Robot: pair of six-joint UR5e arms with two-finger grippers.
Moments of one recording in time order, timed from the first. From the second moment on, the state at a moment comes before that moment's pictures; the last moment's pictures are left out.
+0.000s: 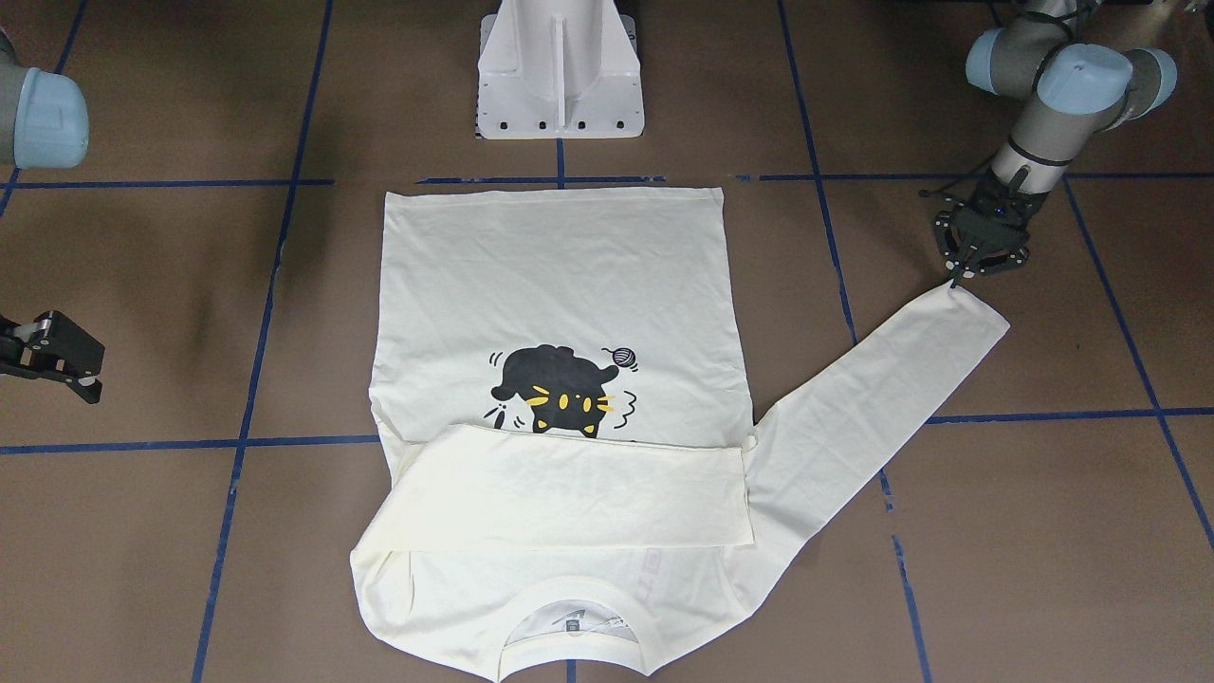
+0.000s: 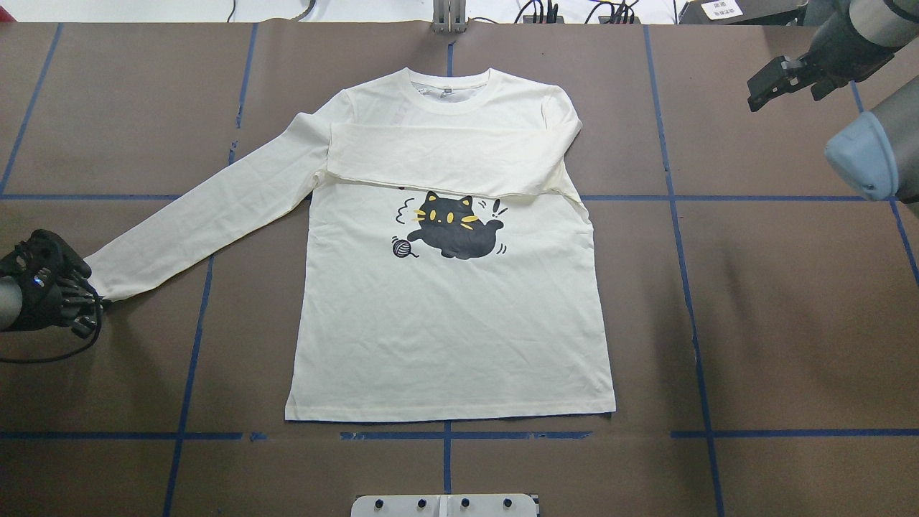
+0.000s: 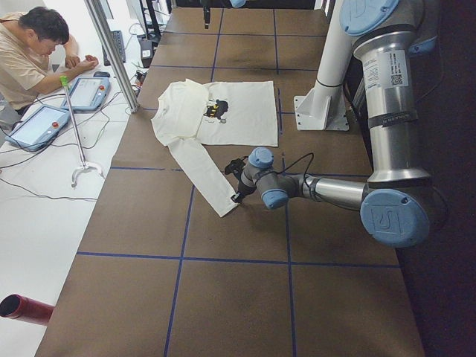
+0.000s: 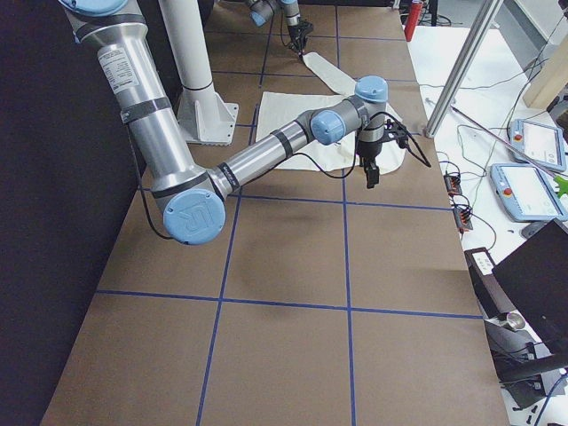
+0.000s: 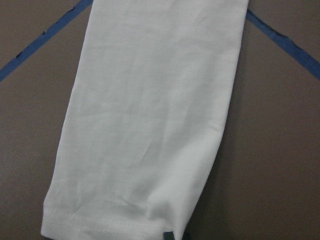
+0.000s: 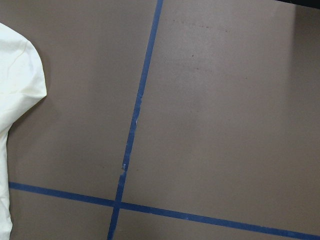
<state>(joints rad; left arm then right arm) -0.70 -1.37 -1.73 -2.46 -1.83 -0.37 1.17 -1.19 1.74 -1.60 2.15 0.46</state>
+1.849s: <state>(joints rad) -0.57 -2.73 -1.21 -1.74 -1.38 -0.95 1.17 -1.20 1.74 -1.60 2.15 0.46</state>
